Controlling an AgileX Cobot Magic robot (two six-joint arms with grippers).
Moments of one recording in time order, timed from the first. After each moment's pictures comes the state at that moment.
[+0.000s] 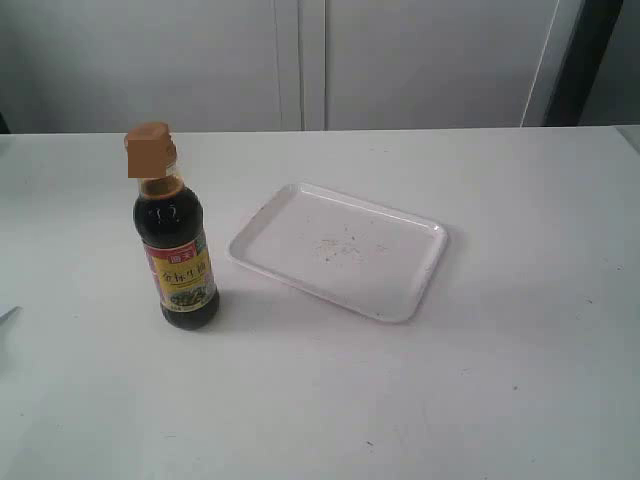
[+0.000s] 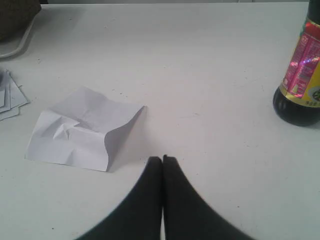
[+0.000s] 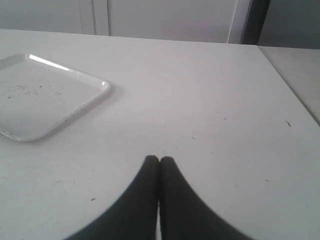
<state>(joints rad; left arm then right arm) 0.01 0.01 0.02 -0.11 0.39 0.11 0.04 0.01 0.00 0.00 0.34 -0.01</state>
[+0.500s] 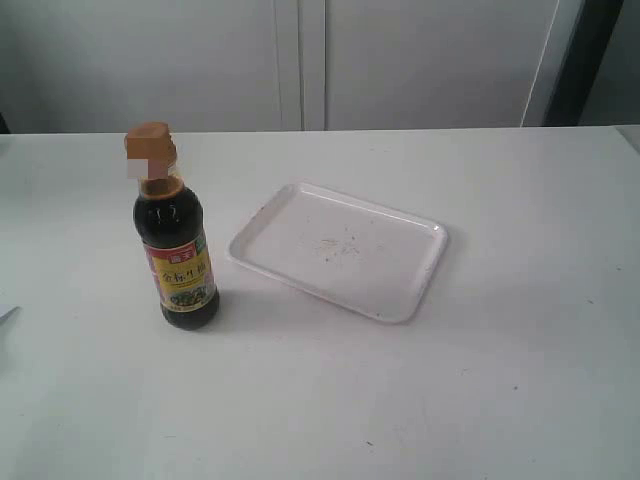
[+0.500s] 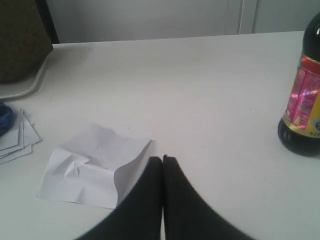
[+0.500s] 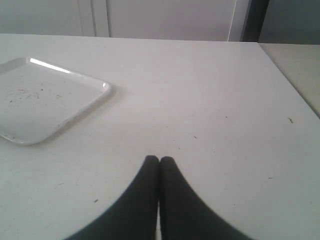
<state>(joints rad) 0.01 0.01 0.02 -0.11 0.28 0.14 0.04 0.01 0.00 0.00 0.34 0.02</state>
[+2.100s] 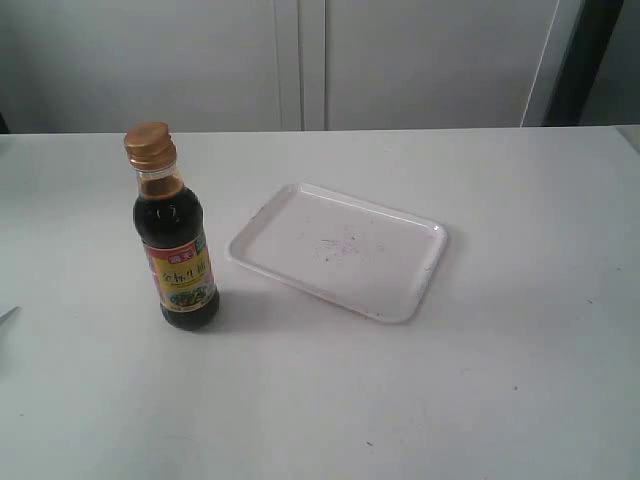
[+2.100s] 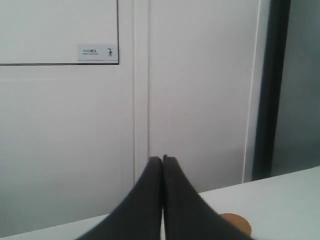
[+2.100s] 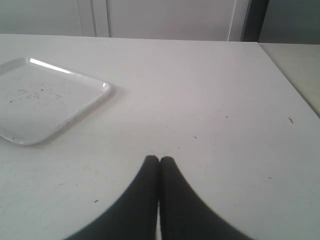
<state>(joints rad) 0.01 0.81 -0.41 0.70 -0.67 -0.68 0.04 0.01 0.00 0.00 0.34 0.02</state>
